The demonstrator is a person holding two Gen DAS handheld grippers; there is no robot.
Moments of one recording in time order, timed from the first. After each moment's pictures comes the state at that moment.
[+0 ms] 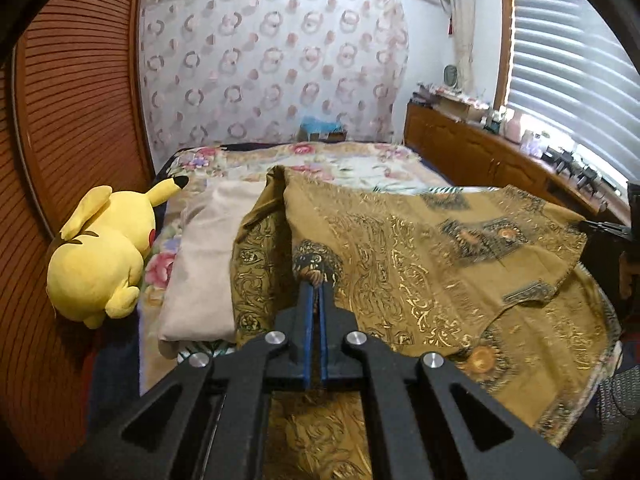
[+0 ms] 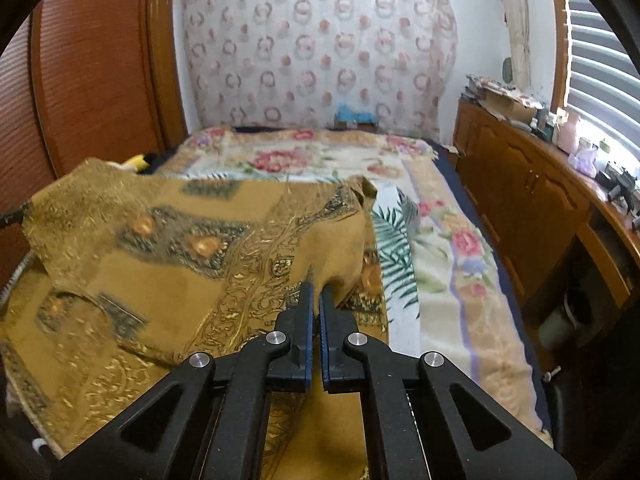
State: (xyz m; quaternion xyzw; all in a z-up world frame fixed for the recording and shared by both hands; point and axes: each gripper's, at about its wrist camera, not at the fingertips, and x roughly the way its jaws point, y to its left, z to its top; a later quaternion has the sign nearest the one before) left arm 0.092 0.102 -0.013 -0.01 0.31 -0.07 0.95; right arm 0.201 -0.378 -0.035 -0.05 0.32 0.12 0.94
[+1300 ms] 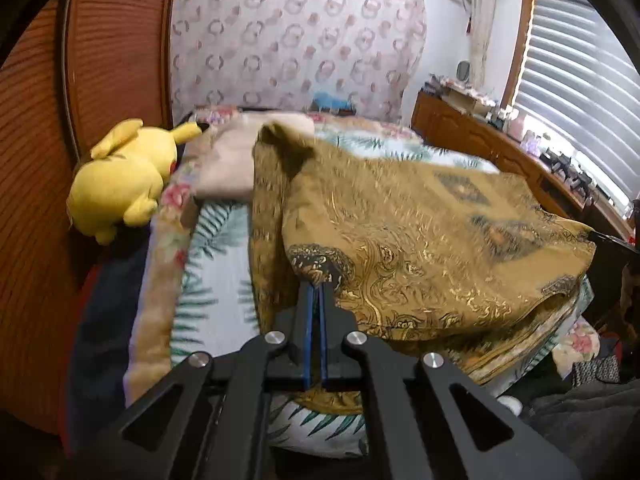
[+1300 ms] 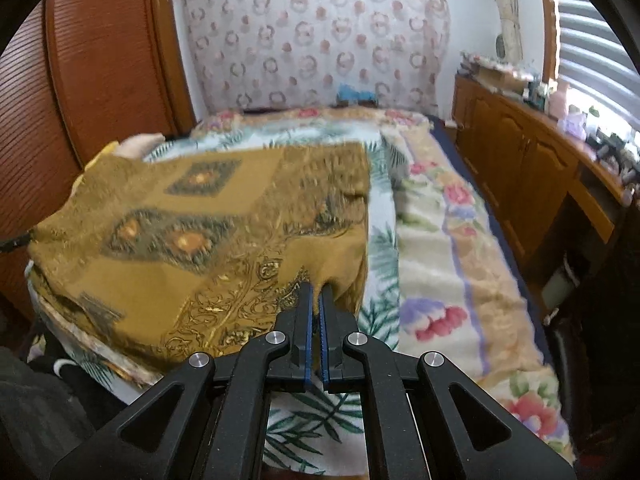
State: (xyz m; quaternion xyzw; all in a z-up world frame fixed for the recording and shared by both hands) left arm -0.036 0.100 -0.040 -0.07 0.35 -0.05 0.93; right arm 0.079 -0.411 -0.042 -0.03 0.34 0.13 0.93
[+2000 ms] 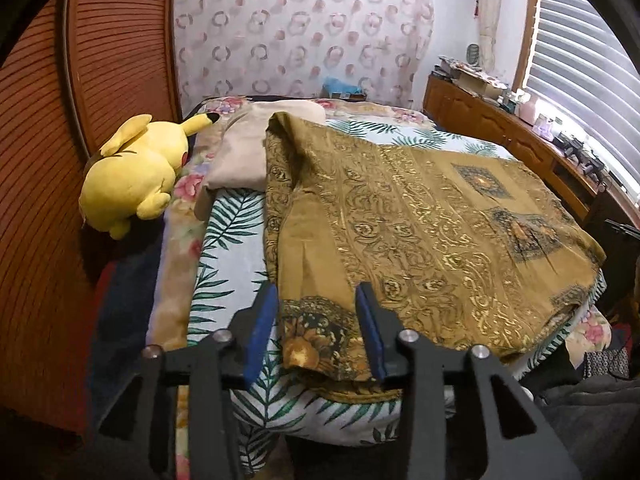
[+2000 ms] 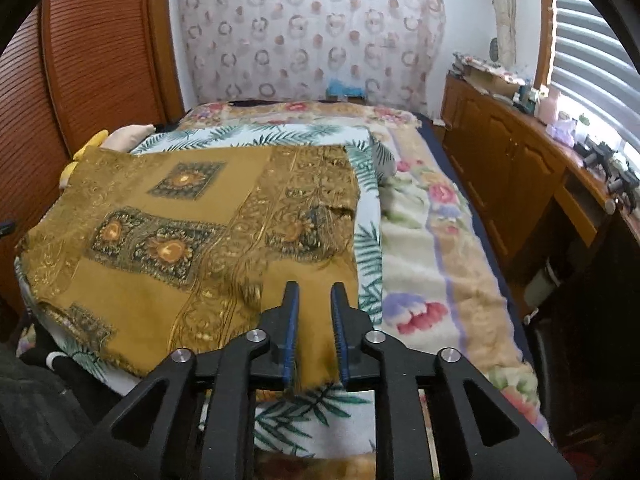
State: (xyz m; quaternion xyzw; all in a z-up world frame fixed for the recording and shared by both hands) left arm -0.030 0.101 -0.048 -0.04 0.38 -0.02 0.92; right arm 0.079 -0.403 -0.044 -0.06 0.36 0.10 0.92
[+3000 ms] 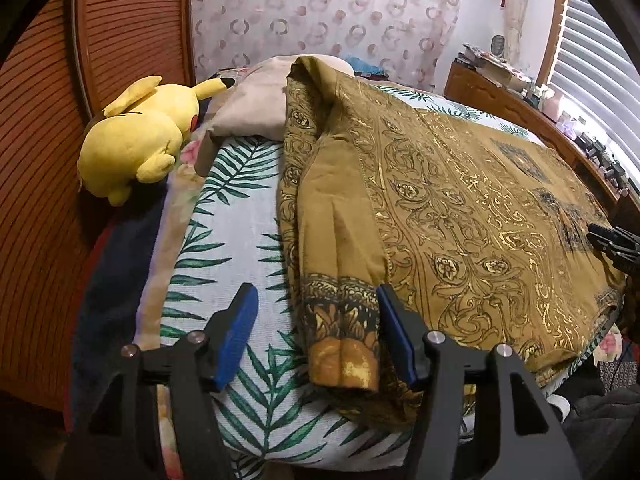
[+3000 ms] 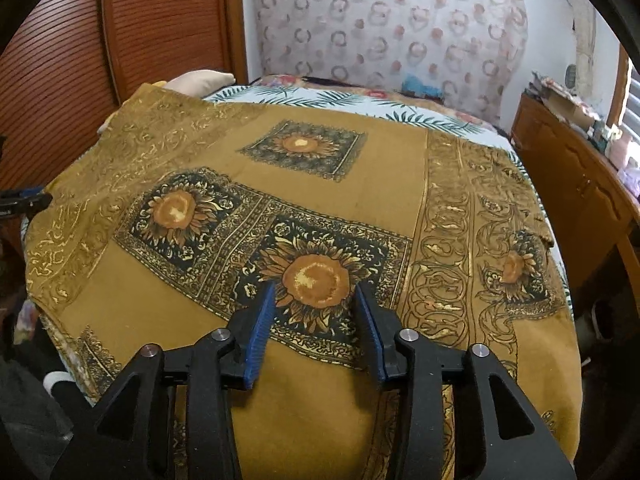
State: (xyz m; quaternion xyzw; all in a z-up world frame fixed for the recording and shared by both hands) left arm -0.008 0.109 -0.103 -0.06 0.42 0.00 0.91; right arm 0.121 -0.261 -0.117 -0.12 0.38 0.20 0.90
